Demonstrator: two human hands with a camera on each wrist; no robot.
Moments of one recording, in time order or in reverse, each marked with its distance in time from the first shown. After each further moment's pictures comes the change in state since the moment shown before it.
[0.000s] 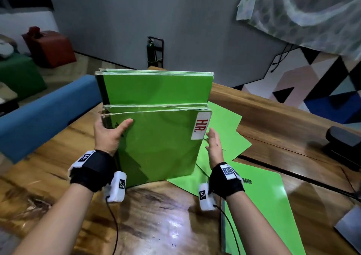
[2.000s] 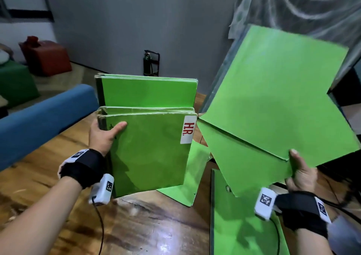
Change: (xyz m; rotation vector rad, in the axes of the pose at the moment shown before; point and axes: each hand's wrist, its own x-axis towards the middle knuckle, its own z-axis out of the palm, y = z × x) left_hand 0.010 0.006 0.001 0.049 -0.024 -0.156; right_hand -0.032 -0.050 -0.211 0.644 0.306 -0.224
